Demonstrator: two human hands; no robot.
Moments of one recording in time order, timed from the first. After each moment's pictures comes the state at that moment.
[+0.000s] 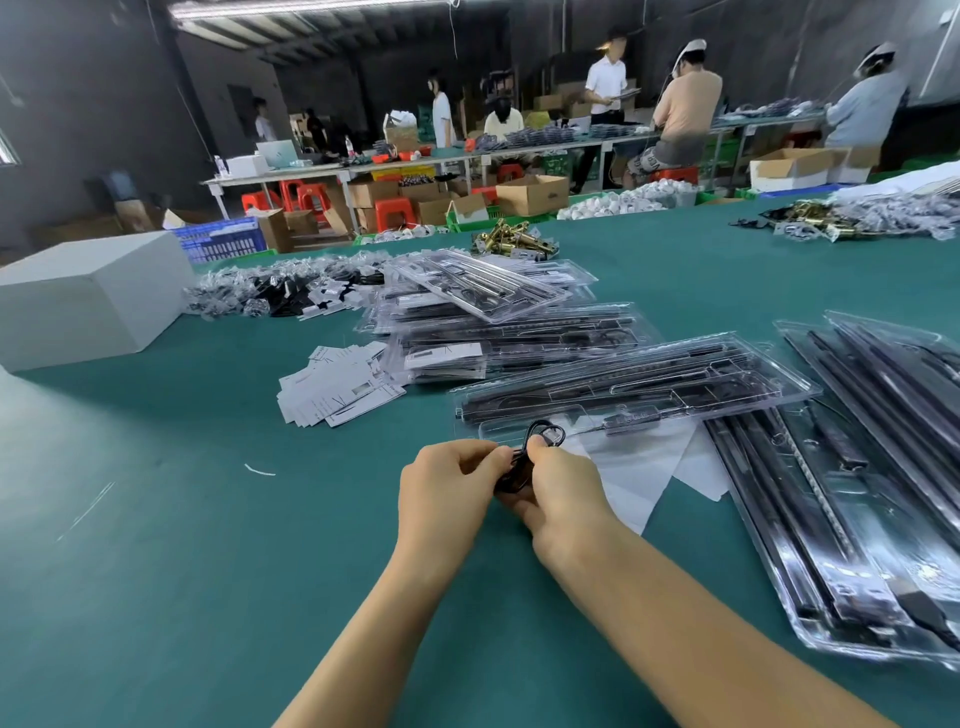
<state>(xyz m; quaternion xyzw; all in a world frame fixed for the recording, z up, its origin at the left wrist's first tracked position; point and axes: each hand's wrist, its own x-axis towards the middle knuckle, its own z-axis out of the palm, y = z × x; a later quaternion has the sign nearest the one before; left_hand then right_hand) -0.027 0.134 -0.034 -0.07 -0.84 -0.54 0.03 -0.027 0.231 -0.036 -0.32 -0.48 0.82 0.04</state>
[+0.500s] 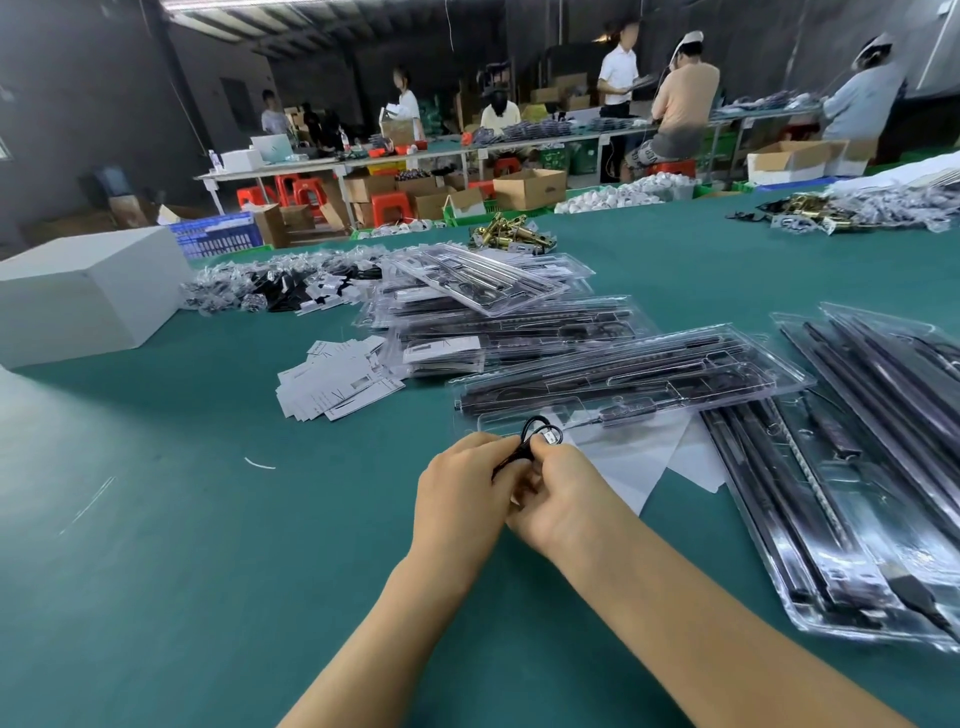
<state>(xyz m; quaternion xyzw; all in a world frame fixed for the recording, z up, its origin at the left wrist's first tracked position) -0.023 0.144 -0.046 -0.20 -0.89 -0.37 0.15 -0.020 0.230 -0.030 -0.34 -0.27 0.90 -0.04</state>
